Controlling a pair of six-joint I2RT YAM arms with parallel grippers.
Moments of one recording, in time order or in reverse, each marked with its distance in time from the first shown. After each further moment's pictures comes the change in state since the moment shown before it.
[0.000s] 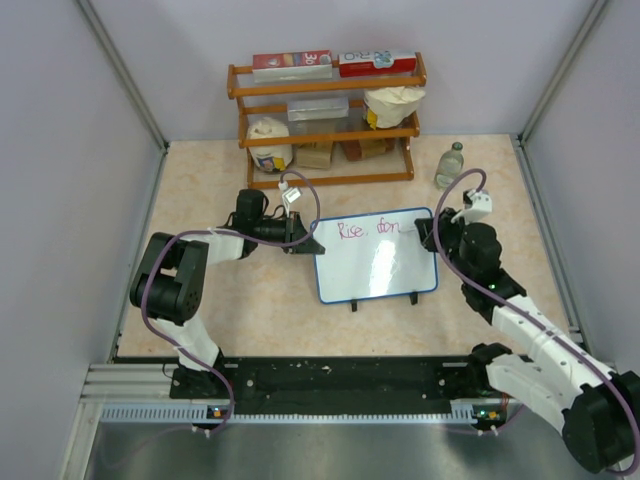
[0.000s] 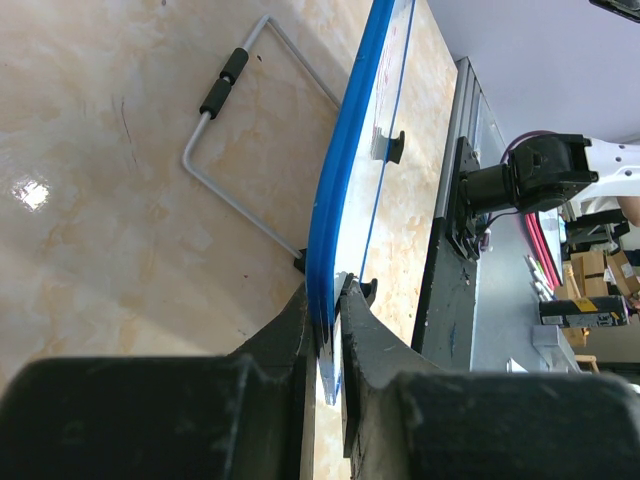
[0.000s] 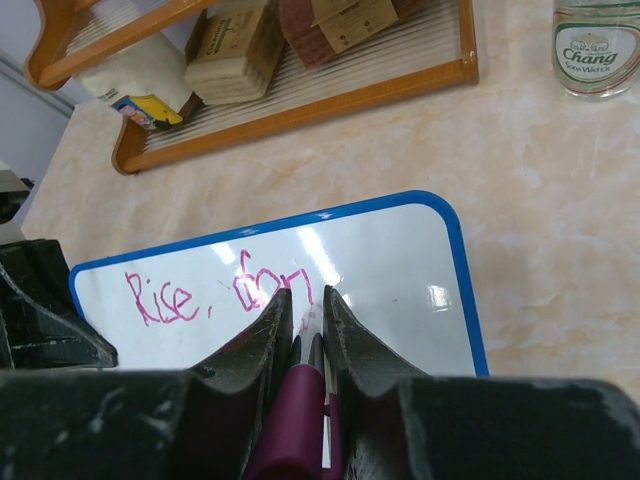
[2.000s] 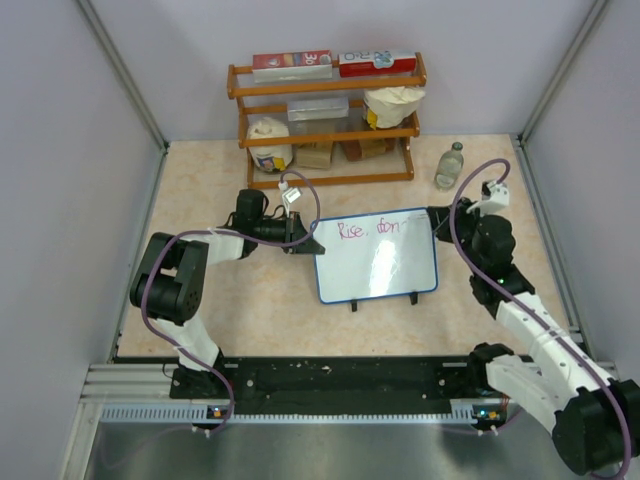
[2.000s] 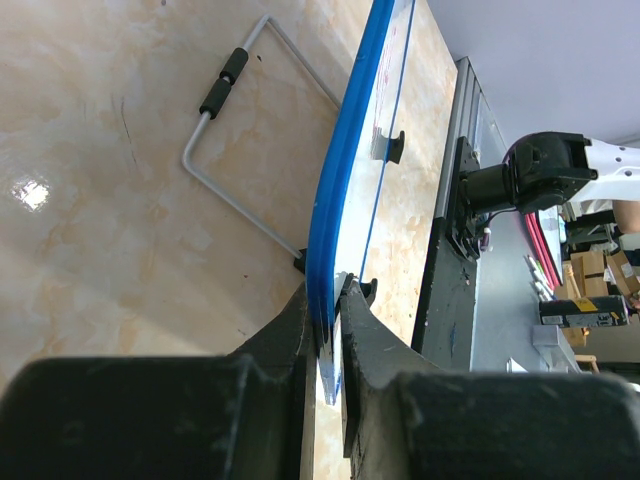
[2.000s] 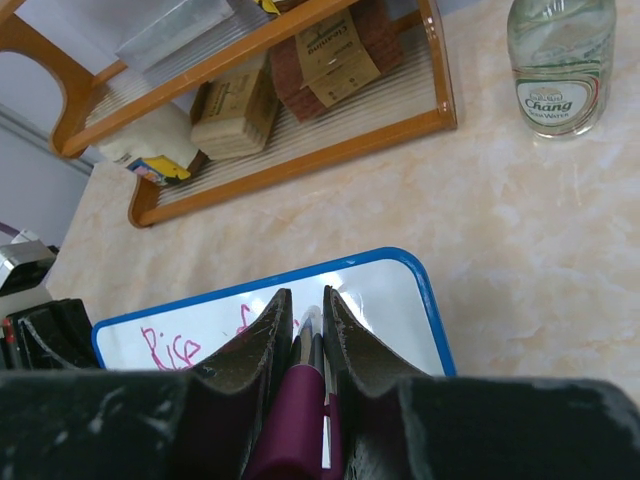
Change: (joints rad) left arm 0.000 0.000 0.000 0.000 0.000 0.000; right arm -0.107 -0.018 0.048 -0.002 -0.054 0.049
